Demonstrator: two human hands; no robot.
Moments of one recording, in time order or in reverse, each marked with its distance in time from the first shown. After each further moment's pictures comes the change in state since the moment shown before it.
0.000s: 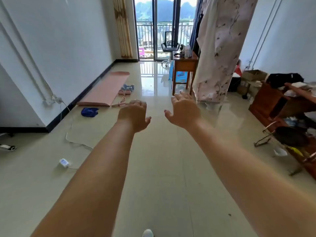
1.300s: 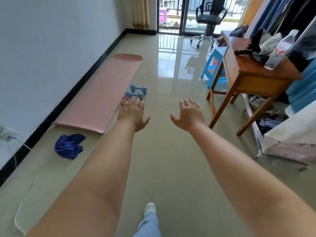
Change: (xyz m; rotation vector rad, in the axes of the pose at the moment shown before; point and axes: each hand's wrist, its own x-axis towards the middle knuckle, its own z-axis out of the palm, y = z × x) left_hand 1.014 -0.325 0.161 0.035 -0.209 -0.149; right_hand 1.048 0.105 0.255 0.118 -0.267 0.053
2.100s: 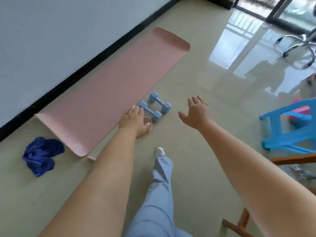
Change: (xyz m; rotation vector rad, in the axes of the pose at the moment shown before) left_hand 0.732 -0.152 0.060 -0.304 -0.304 -0.458; right_hand 0.852 -0.011 0.035 -0.100 -0.276 -0.362
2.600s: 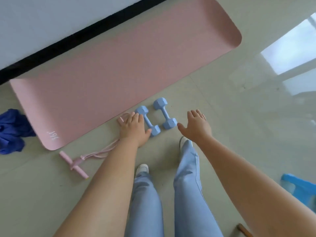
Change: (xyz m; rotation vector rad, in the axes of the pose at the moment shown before) left_hand 0.371 0.012 0.013 -0.311 -0.197 -0.359; right_hand 0.424 0.042 0.039 -0.096 -0.386 -0.217
